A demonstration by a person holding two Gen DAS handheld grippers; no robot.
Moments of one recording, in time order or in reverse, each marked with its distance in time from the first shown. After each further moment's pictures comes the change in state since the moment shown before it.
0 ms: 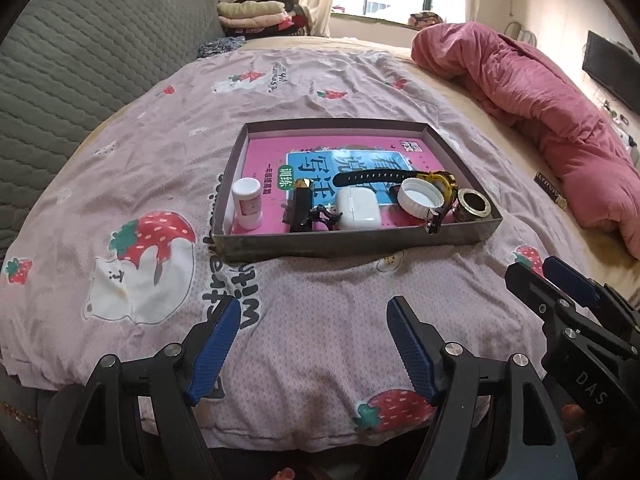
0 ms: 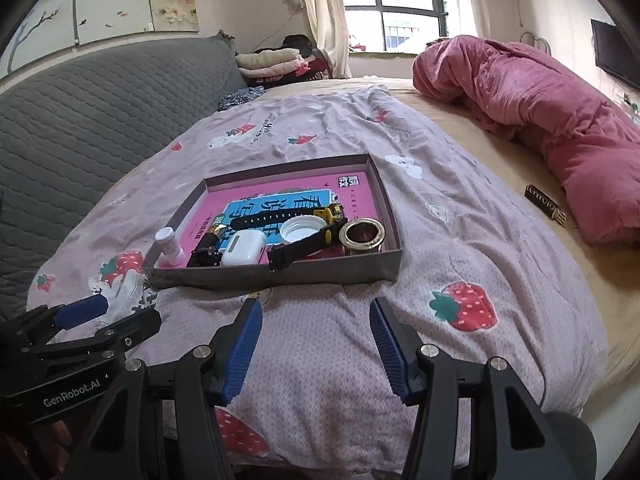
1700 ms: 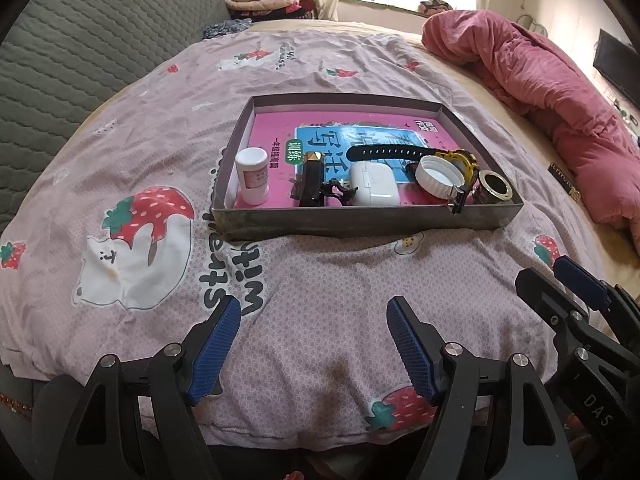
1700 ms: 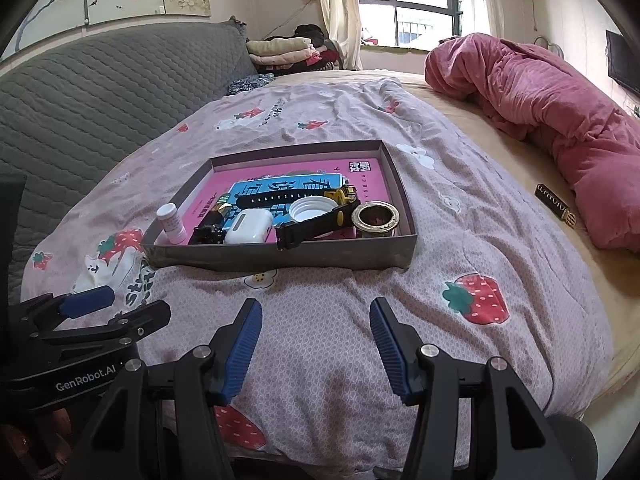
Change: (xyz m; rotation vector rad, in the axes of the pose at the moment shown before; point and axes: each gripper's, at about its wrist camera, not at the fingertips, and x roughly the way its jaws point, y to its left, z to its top) left arm 0.025 0.006 -0.007 -0.023 0.058 0.014; right arm 0.012 0.007 -0.009 -0.060 0.027 0.007
